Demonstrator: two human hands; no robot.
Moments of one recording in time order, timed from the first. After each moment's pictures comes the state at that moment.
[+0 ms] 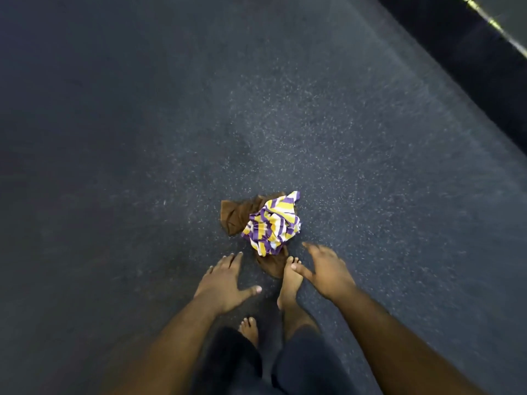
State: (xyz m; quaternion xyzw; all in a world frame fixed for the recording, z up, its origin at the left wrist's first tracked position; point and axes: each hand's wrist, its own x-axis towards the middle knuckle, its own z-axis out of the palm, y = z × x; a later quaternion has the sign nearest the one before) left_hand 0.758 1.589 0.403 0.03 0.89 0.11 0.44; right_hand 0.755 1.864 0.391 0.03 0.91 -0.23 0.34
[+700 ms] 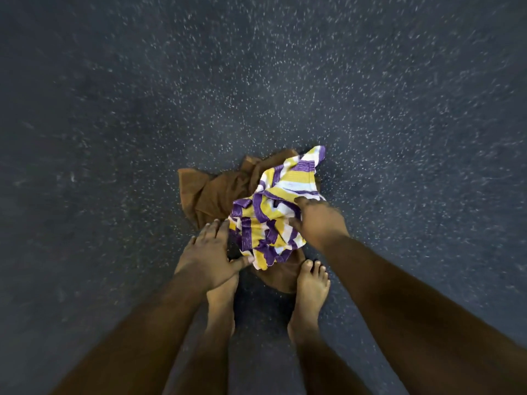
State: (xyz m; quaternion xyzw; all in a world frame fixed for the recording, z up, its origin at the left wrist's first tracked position) left_hand 0.591 1.581 -0.010 0.01 0.86 0.06 0.52; right_hand 0.571 1.829 -0.064 0.02 0.91 -0.12 0.39
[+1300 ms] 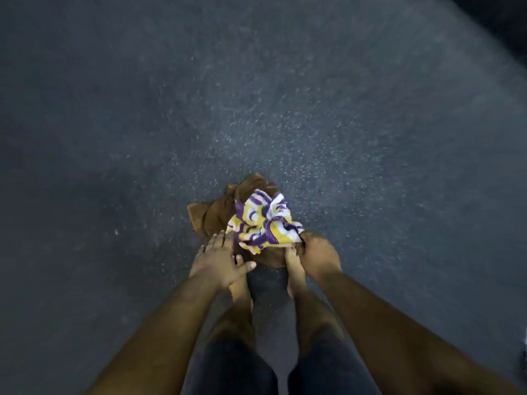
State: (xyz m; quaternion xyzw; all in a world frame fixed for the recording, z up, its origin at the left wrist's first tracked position) left_hand 0.586 1.590 0.196 0.13 0.85 0.05 0.50; right_hand 0.676 1.823 0.175 0.28 0.87 -0.25 0.33
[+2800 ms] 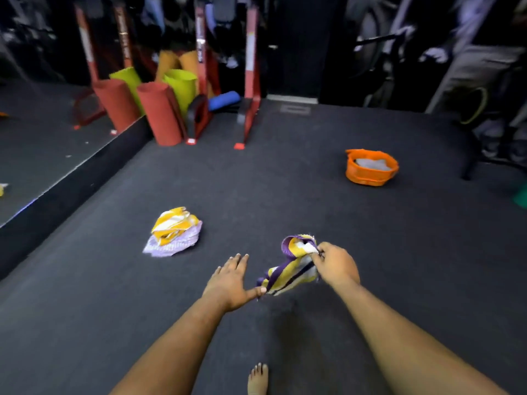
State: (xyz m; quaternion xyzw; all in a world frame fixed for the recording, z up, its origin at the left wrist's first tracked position) left_hand 1.516 1.843 0.638 0.93 0.28 -0.13 0.20; right_hand 1.722 1.655 0.649 0.94 0.26 -0.13 -0.20
